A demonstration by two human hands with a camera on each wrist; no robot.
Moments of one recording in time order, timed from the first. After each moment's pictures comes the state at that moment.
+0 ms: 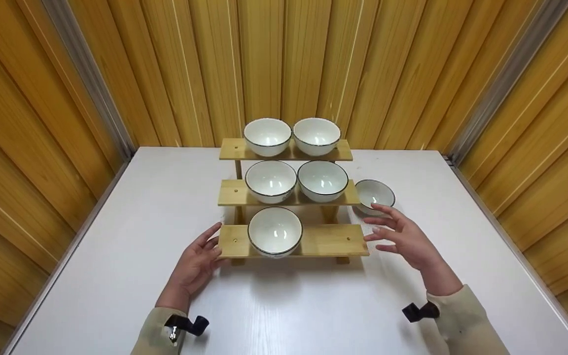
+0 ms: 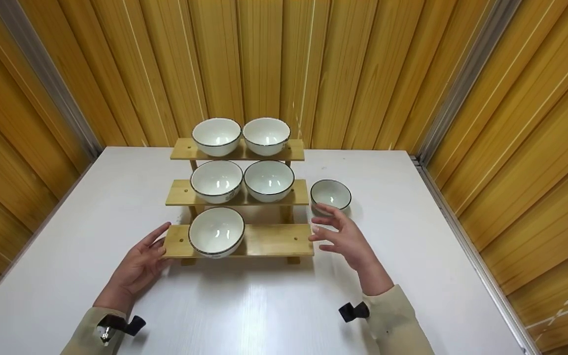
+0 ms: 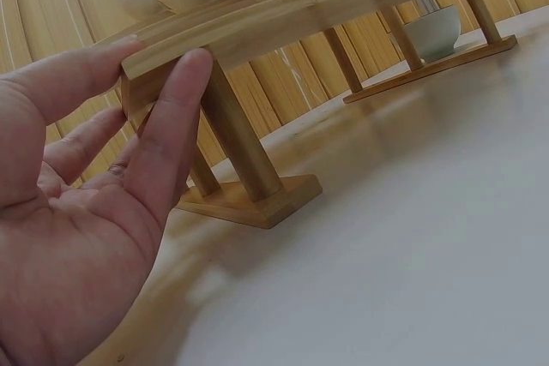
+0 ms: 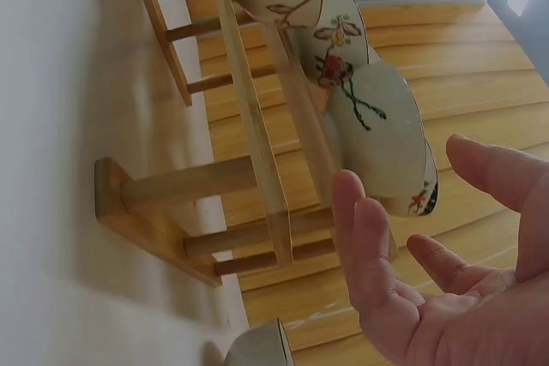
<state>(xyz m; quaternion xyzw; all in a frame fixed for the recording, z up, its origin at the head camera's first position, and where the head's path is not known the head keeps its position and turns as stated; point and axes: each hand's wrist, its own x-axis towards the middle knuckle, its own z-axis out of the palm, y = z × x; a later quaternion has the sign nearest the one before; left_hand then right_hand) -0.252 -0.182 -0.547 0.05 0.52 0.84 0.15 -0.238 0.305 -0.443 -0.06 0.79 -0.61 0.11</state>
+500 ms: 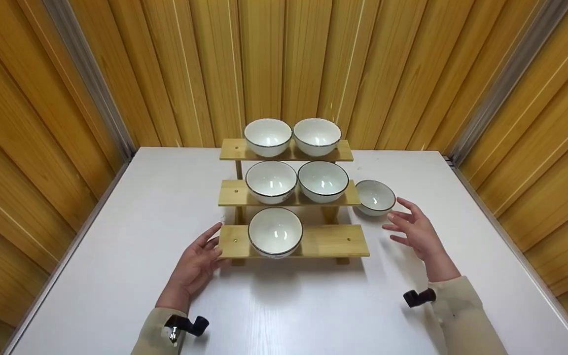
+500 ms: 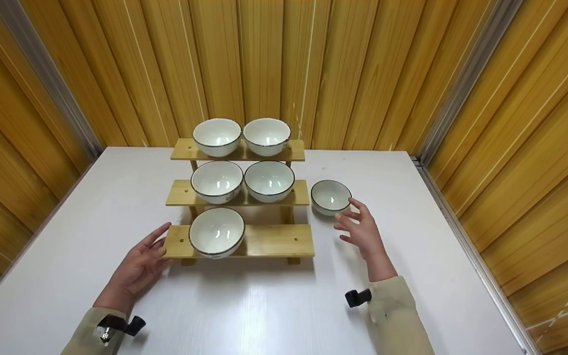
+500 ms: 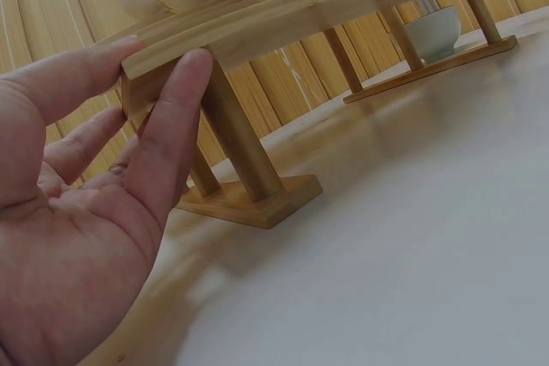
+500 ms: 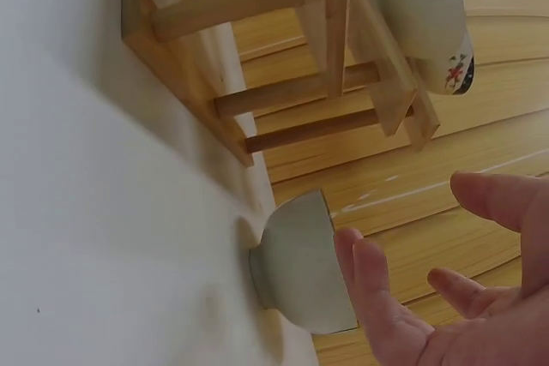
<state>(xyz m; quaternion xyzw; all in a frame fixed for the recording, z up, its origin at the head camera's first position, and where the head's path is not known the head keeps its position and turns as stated) -0.252 -0.183 -0.548 0.06 0.52 0.84 0.15 -0.273 0.340 -0.470 0.07 0.79 -0.61 0.05</state>
